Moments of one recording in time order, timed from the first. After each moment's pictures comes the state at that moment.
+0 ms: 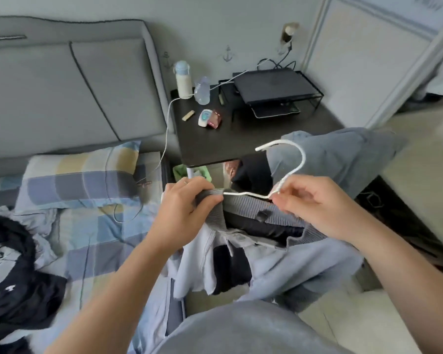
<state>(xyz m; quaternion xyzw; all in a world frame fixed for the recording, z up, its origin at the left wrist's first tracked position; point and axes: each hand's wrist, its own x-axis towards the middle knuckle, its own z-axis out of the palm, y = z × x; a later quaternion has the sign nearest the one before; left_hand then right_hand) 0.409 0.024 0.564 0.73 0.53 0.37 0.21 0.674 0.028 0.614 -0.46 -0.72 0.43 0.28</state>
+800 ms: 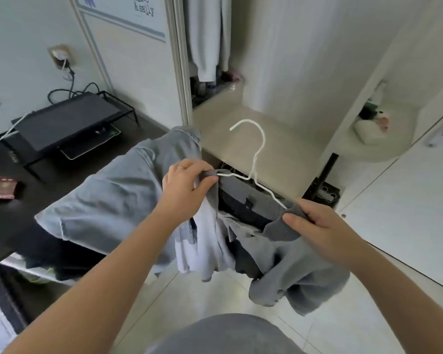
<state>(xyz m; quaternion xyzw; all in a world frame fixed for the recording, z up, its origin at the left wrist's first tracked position) 0.860 0.100 0.560 0.86 0.30 0.27 0.31 1.039 -0.127 0.591 -0.71 -0.50 0.30 0.38</state>
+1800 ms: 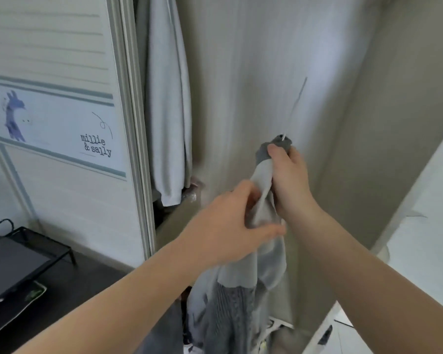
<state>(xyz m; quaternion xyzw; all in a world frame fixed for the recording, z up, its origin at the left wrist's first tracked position) 1.019 0.271 0.730 0.91 0.05 0.20 0.37 1.154 0.204 0.761 -0.58 -0.20 0.05 0.79</state>
